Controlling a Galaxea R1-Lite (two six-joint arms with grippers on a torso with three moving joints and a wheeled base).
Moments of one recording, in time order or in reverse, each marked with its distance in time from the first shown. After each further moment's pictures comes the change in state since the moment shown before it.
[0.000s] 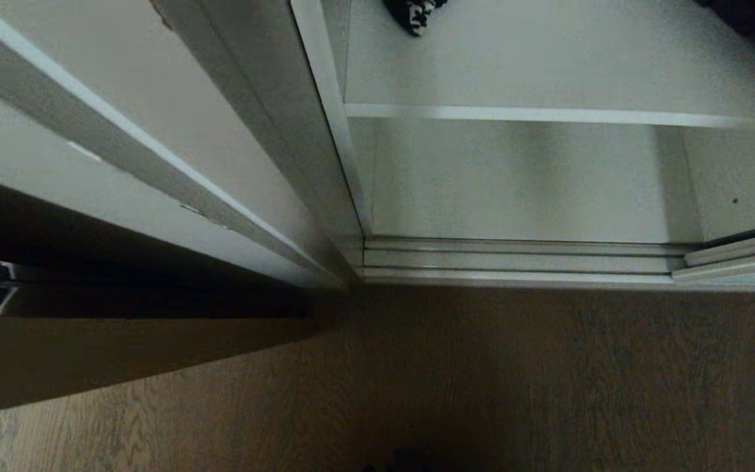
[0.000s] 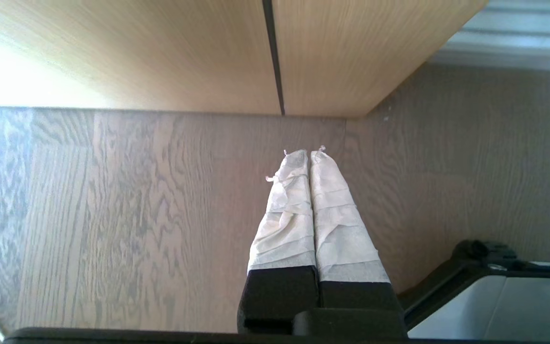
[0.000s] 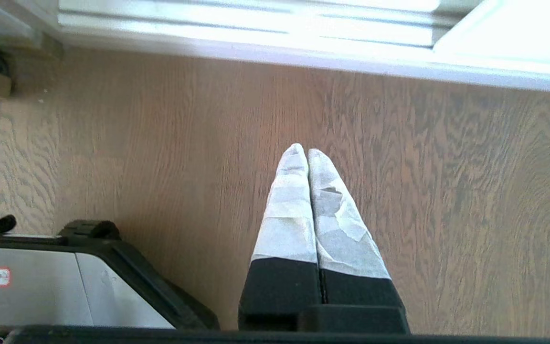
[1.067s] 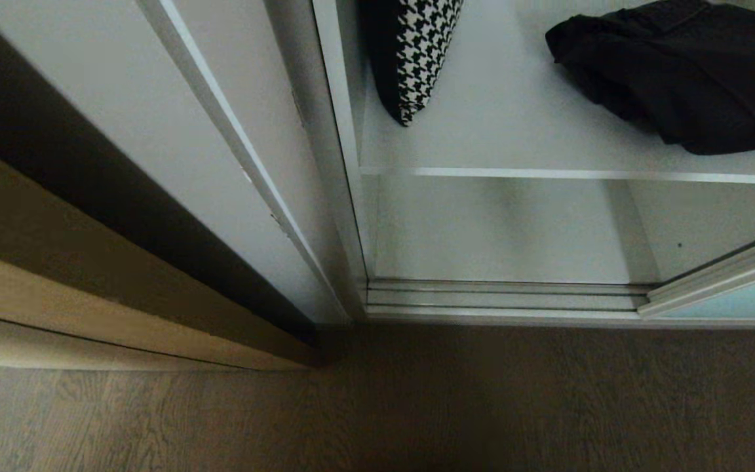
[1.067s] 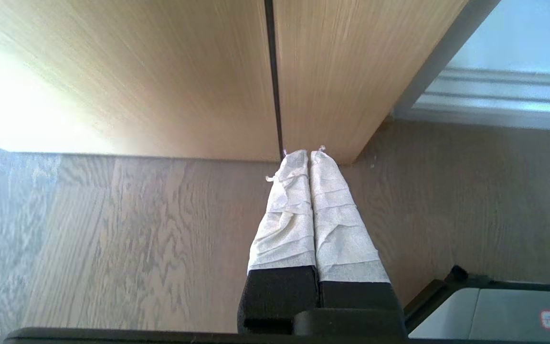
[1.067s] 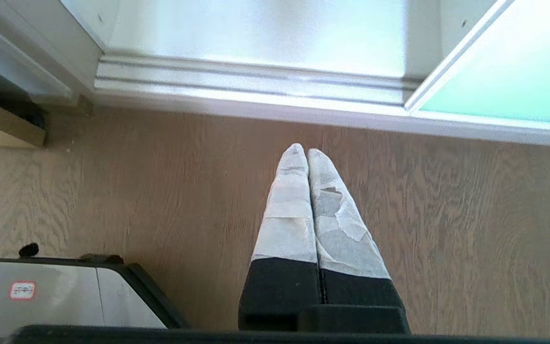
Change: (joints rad) left arm -0.001 0.000 -0.001 0.000 0.000 -0.001; right arm 0.000 0.000 0.000 0.000 0.000 0.000
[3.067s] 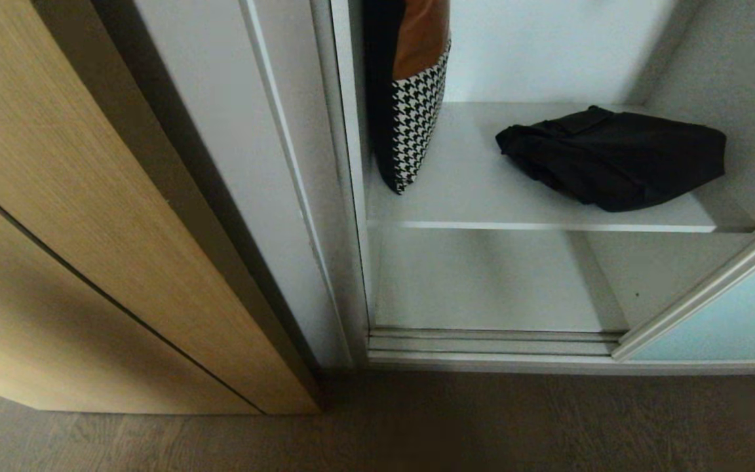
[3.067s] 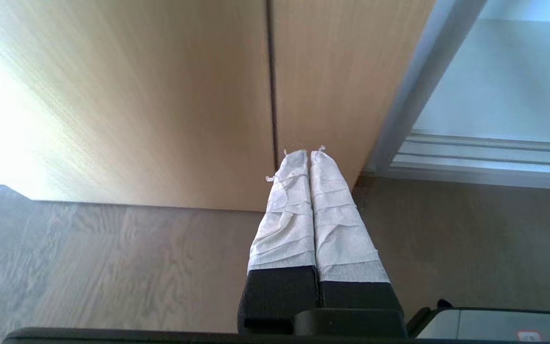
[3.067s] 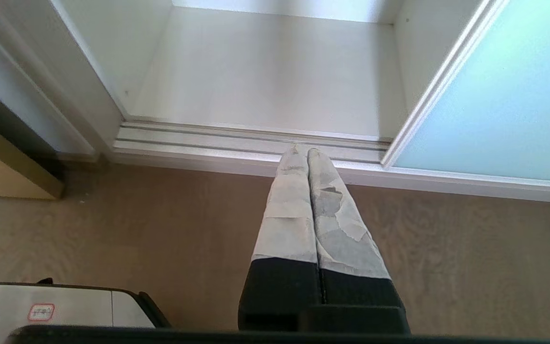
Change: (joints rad) left arm -0.001 -0.001 0.001 0.001 0.002 0.003; right arm -0.001 0.000 0.000 0.000 0.000 0.000
